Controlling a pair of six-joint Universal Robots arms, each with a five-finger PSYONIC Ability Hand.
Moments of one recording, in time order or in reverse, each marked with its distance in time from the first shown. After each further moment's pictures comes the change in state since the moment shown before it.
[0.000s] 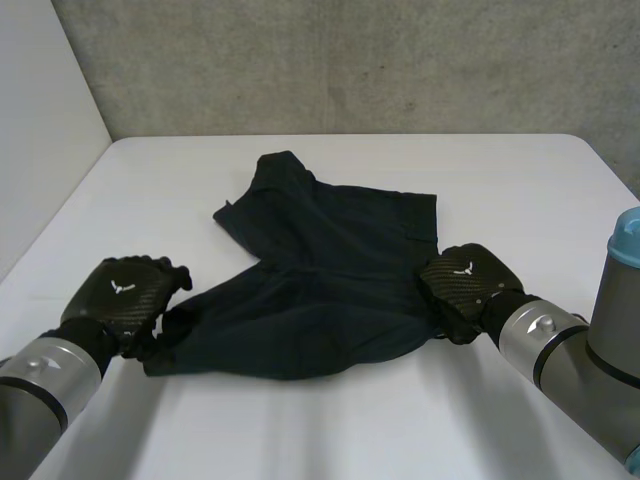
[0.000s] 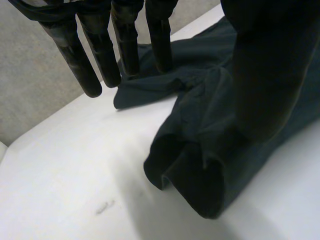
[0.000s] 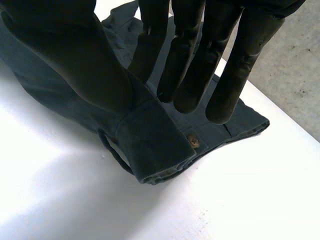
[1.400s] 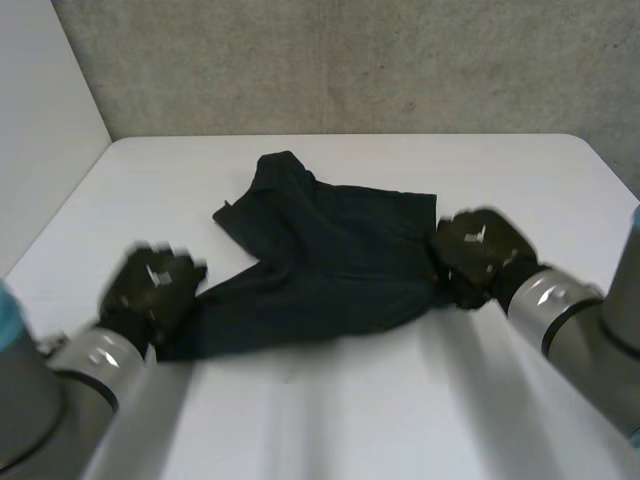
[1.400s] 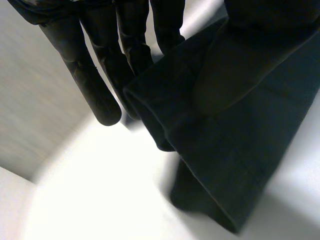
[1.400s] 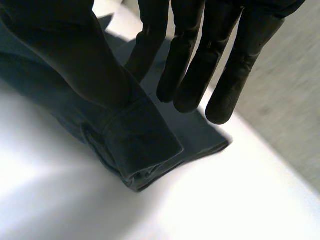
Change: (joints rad) left arm -0.166 -0.152 0.062 0.157 -0.157 0.160; right arm -0.005 -0.032 -0.052 -0.011 0.030 -0.003; left_hand 0.672 0.762 0.748 0.769 0.685; right_hand 0.000 0.000 0.000 0.000 0.000
